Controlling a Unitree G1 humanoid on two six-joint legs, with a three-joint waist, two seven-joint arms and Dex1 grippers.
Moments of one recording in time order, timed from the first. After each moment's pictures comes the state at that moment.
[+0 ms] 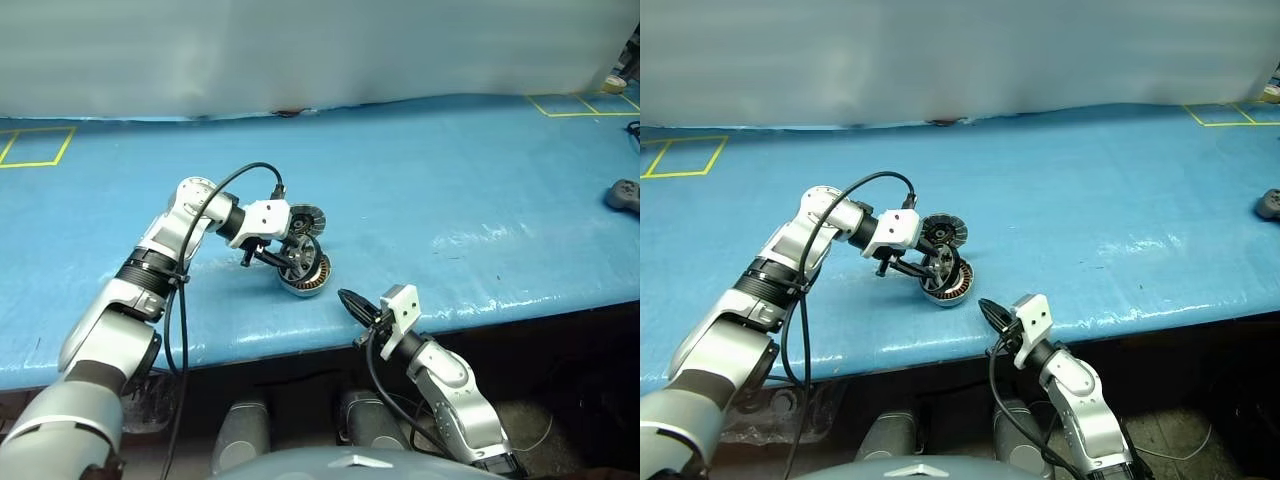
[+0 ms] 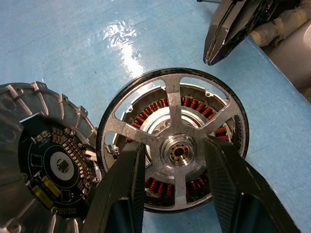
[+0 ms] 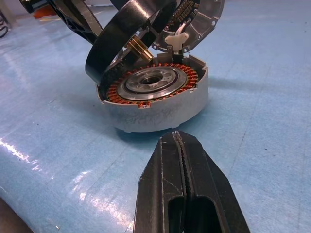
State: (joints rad) left arm -0.85 0.53 -0.41 0.51 0.02 -0.03 -1.45; right arm 0.18 -0.21 0.18 -0.12 0.23 0.02 0.56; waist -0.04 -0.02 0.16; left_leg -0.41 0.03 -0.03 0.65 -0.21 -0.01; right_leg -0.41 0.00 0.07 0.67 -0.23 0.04
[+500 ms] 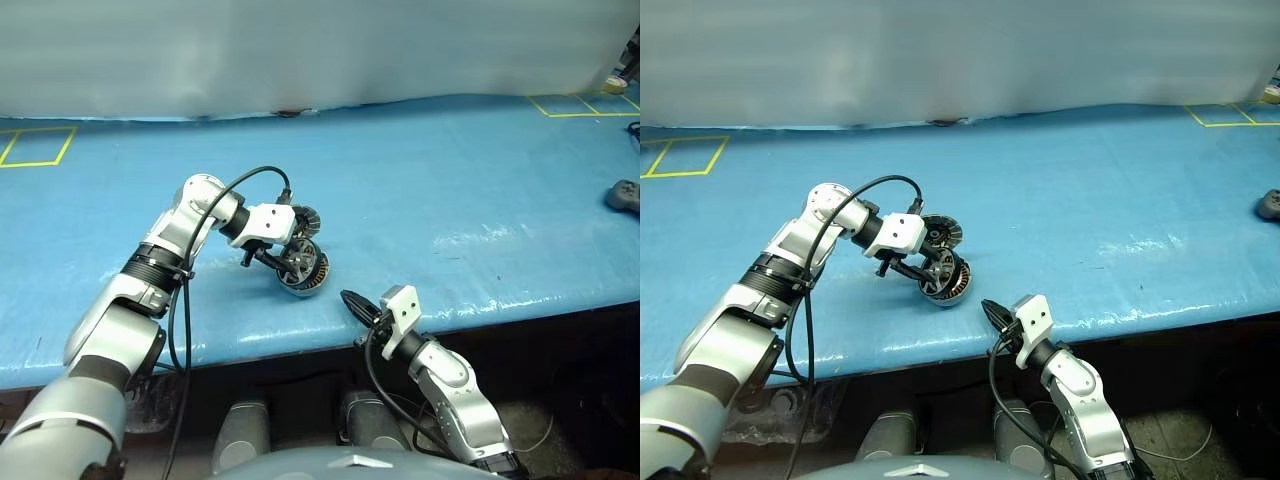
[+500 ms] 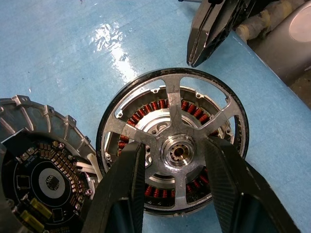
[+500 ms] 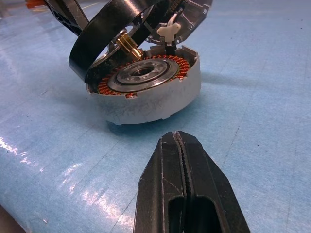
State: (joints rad) left arm -0.87 0.51 -0.43 0.53 0.07 -0.08 -1.49; right arm 0.18 -0.22 0.18 -0.12 0.21 0.02 0.55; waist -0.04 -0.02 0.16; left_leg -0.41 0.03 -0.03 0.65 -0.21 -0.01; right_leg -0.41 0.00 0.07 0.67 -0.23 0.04
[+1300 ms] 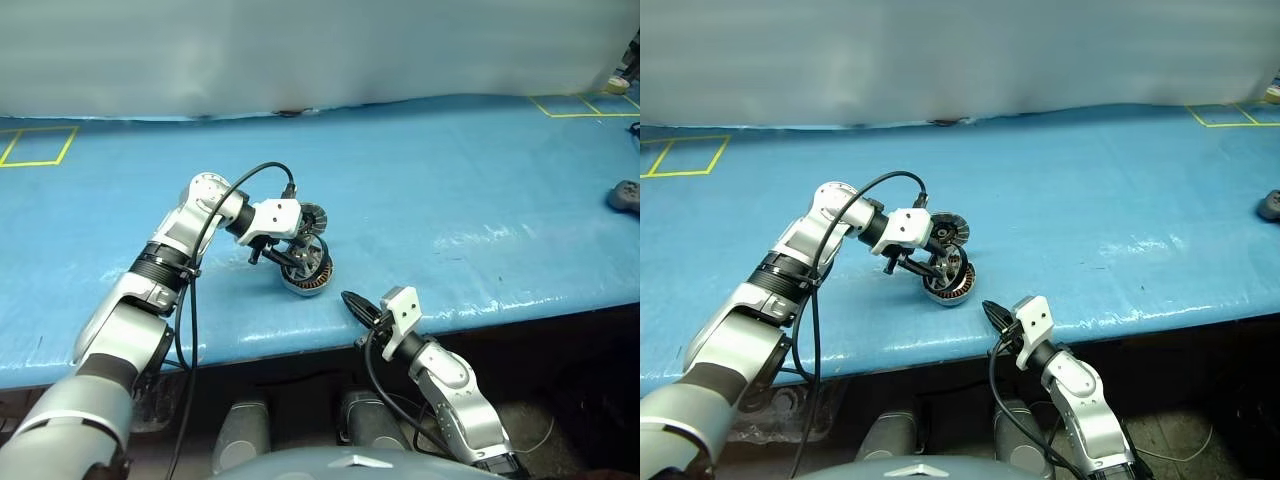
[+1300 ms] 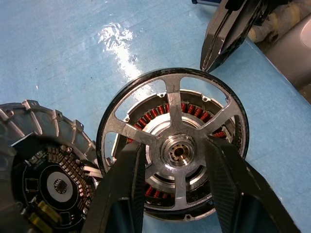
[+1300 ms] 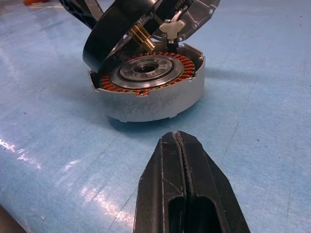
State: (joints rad) left arm -0.88 0.47 -0.41 0.54 0.08 -0.02 -1.46; right arm 0.18 -0.22 0.18 -0.12 0.20 0.02 0.54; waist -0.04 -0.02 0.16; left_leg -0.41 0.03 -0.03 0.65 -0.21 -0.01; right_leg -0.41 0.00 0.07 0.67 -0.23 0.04
